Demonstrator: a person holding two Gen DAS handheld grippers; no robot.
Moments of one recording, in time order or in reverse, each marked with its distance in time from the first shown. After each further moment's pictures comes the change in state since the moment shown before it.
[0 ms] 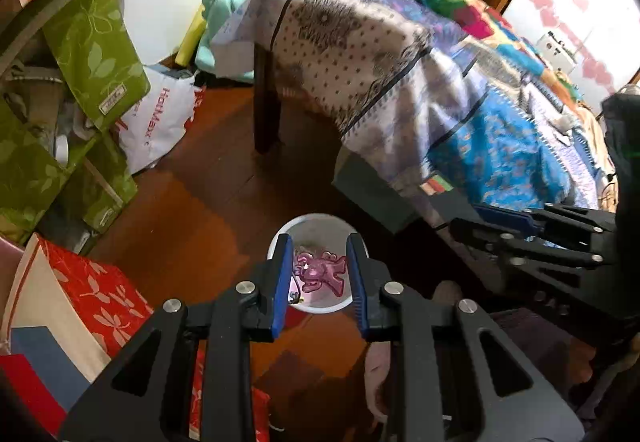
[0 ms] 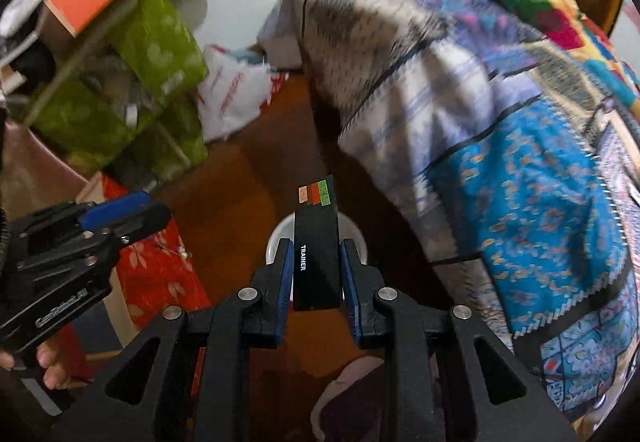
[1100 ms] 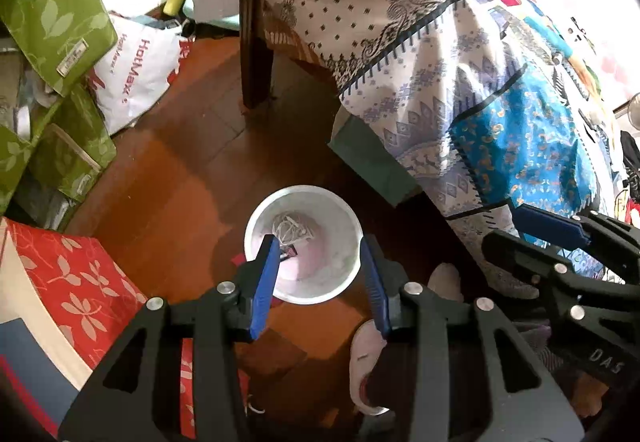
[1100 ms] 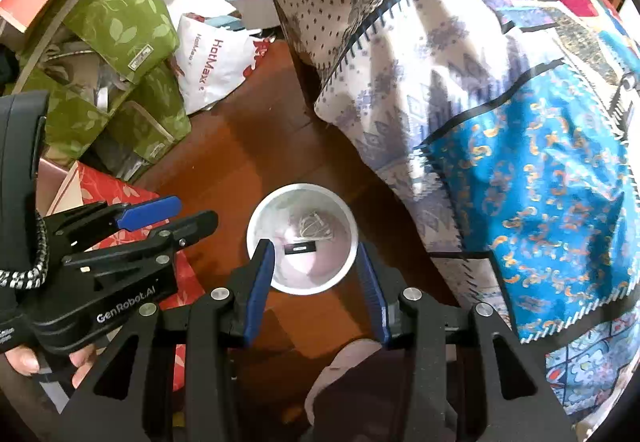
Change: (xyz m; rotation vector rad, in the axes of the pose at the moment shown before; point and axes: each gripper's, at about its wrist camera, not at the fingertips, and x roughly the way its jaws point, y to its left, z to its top) left arm 0.068 -0.014 0.018 -0.040 0.159 -0.003; right arm 0.021 -0.032 0.009 0.042 0.095 0.001
